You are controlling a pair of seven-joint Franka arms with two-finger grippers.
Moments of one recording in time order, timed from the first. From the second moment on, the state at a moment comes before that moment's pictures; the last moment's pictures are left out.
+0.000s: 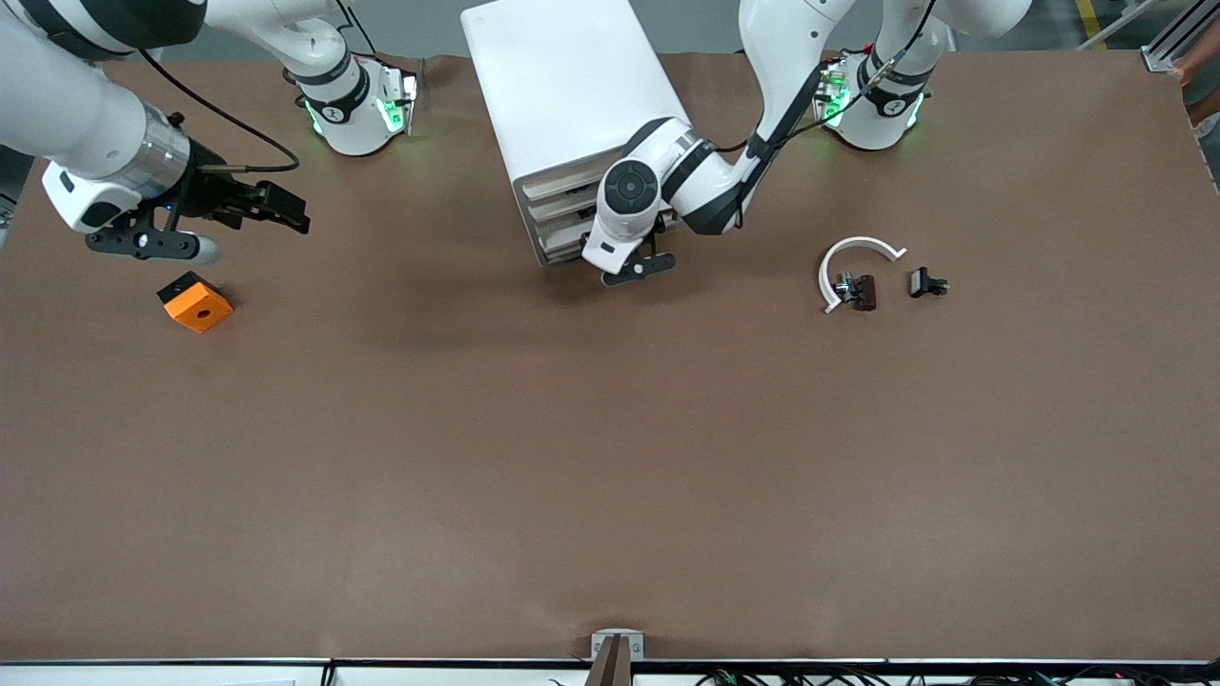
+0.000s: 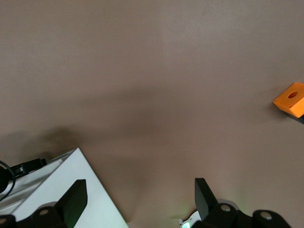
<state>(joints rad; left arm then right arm) -0.80 0.57 -0.20 -1.91 -0.26 2.31 -1.08 0.24 -0.15 -0.09 -1.92 0.12 1.61 0.24</state>
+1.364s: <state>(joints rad) -0.52 0.57 -0.21 -1.82 -0.13 2.30 -1.11 0.02 -0.21 -0.07 -1.84 0.02 1.51 -0.09</state>
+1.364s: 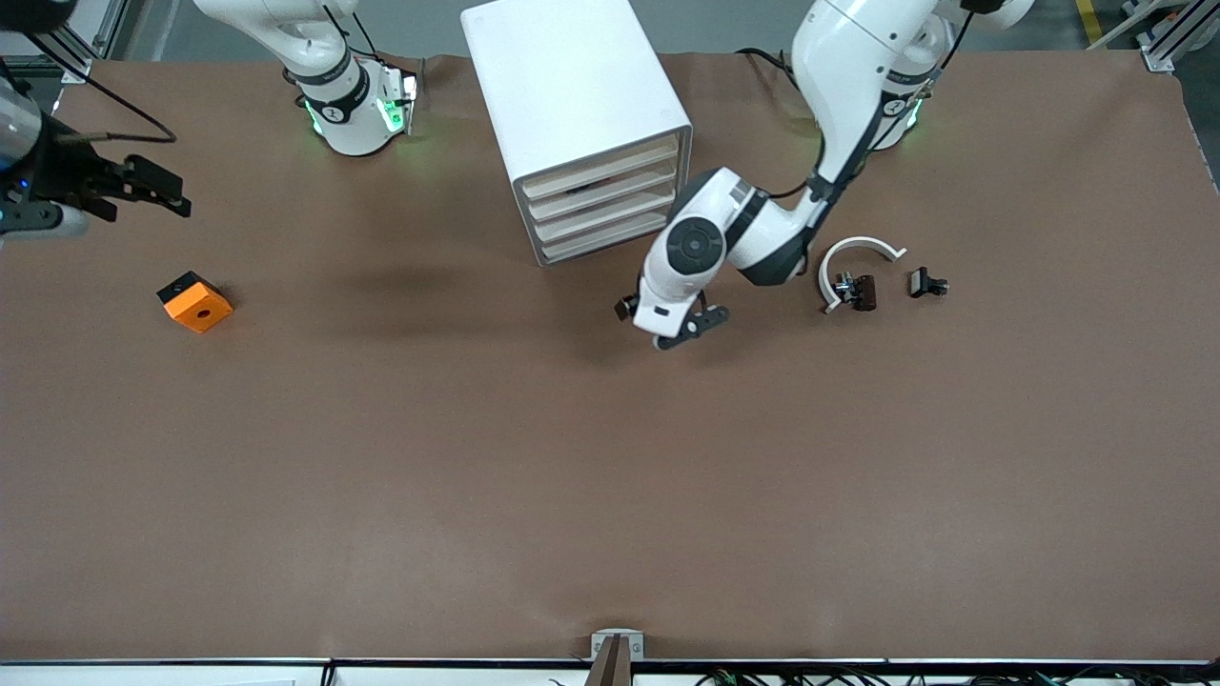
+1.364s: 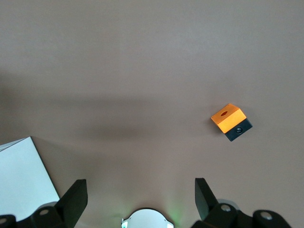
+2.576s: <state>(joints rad) -0.05 0.27 -0.21 -1.56 0.06 1.83 -0.88 0.03 -0.20 -0.06 -1.68 0.02 1.49 -0.09</state>
